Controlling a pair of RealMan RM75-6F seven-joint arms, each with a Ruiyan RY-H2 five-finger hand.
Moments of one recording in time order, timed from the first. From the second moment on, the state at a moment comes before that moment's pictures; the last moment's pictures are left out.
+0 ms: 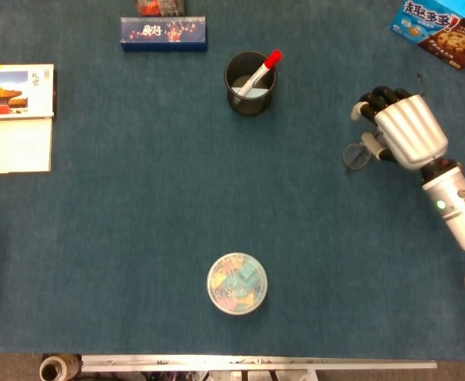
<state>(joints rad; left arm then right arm) -0.04 -1.22 -0.02 -1.49 1.37 1.36 -0.08 0.60 -1.74 0.06 -0.89 -1.55 1.19 0.02</state>
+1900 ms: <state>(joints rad) -0.05 -1.22 -0.02 -1.51 1.37 1.35 -0.06 0.59 -1.66 0.09 -0.98 -1.58 1.28 -0.06</state>
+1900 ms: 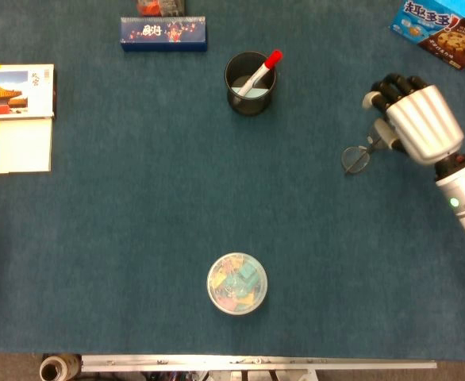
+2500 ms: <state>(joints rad) -0.06 -1.20 -0.03 -1.54 1.37 1.35 -0.02 0.55 -1.50 0.16 -1.16 -1.52 1.35 -0.16</state>
